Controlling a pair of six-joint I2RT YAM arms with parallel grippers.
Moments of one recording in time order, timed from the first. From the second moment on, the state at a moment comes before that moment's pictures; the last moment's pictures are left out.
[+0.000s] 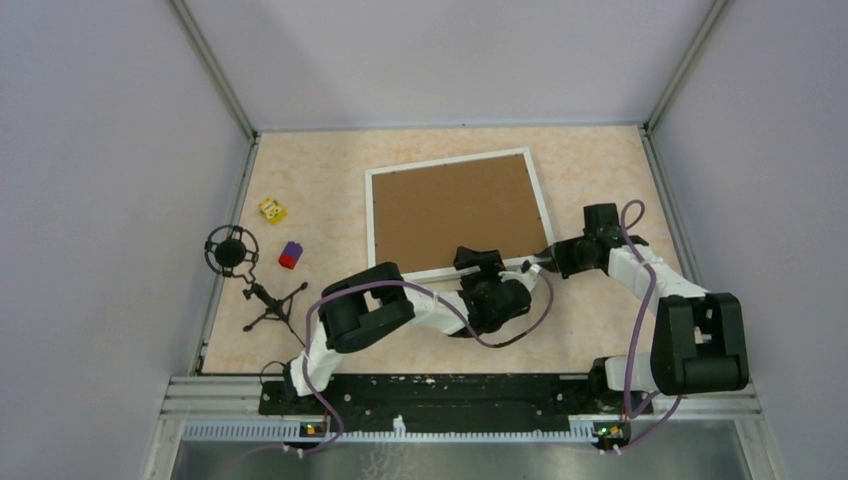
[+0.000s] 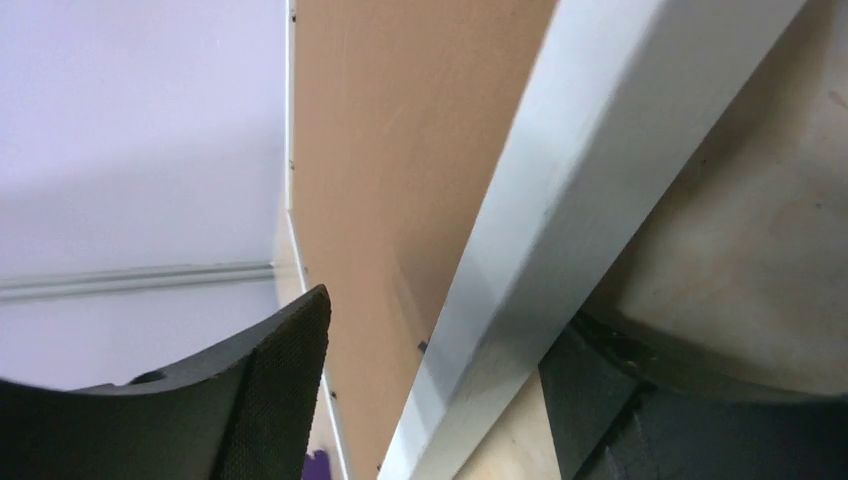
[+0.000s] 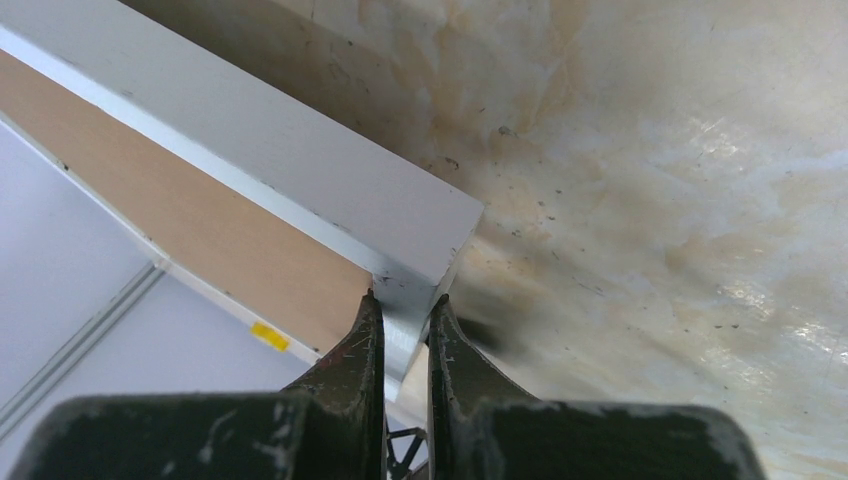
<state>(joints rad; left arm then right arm) -1.22 2.12 1.16 0.25 -1.06 0.51 0.08 1.34 0.71 -0.43 -0.25 1.40</state>
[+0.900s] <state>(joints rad) -1.20 1.95 1.43 -0.08 -1.01 0.73 0.02 1.10 1.32 -0.56 -0.02 0.84</state>
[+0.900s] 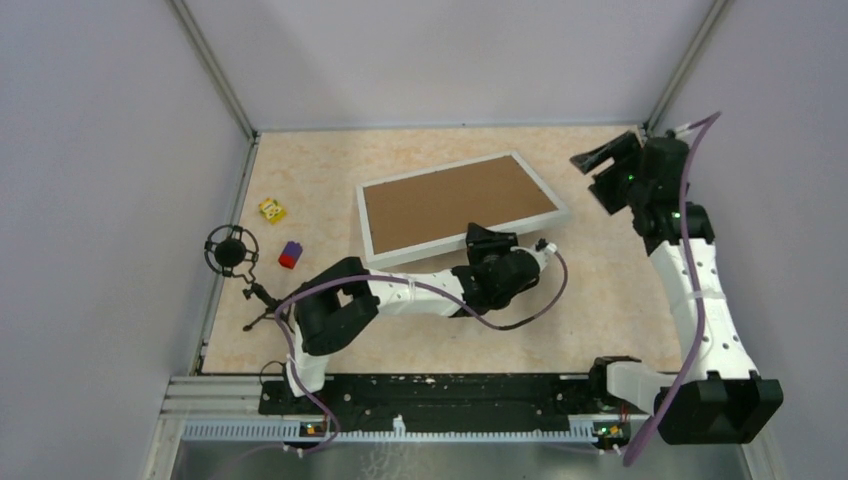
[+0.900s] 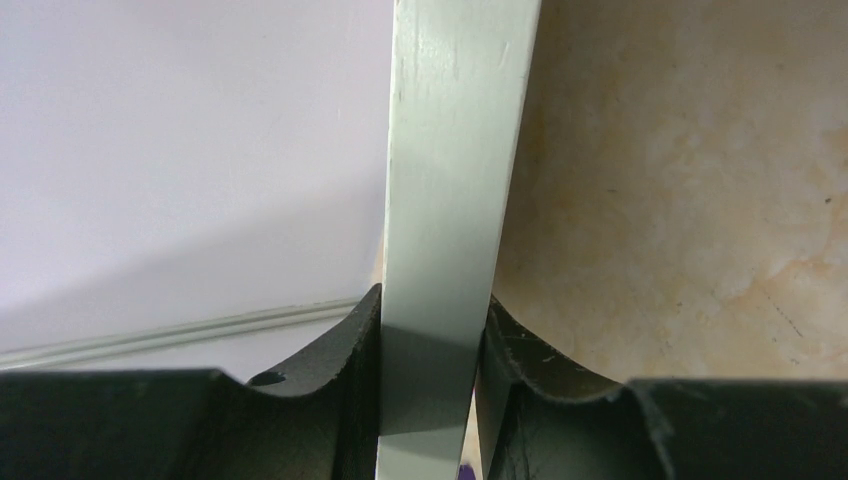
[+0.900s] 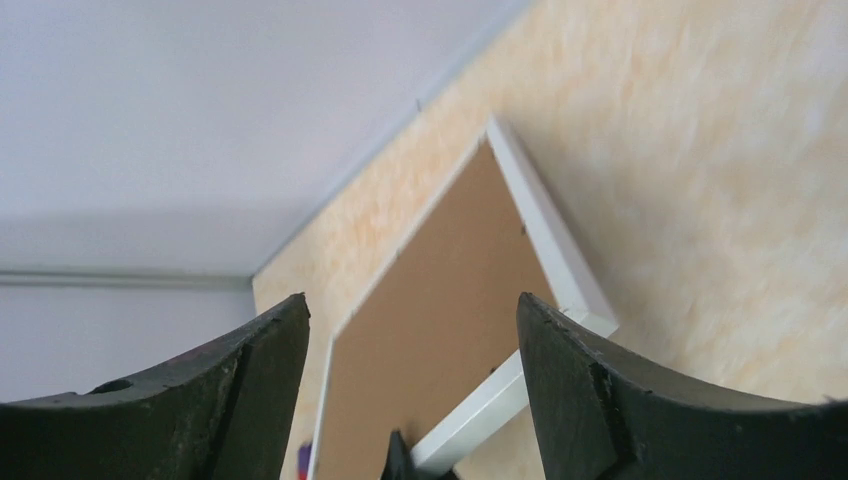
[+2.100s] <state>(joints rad) -0.76 1.91 2.19 -0.98 -0.26 -0.07 -0.08 1.06 1.31 -0.59 -0.01 0.75</state>
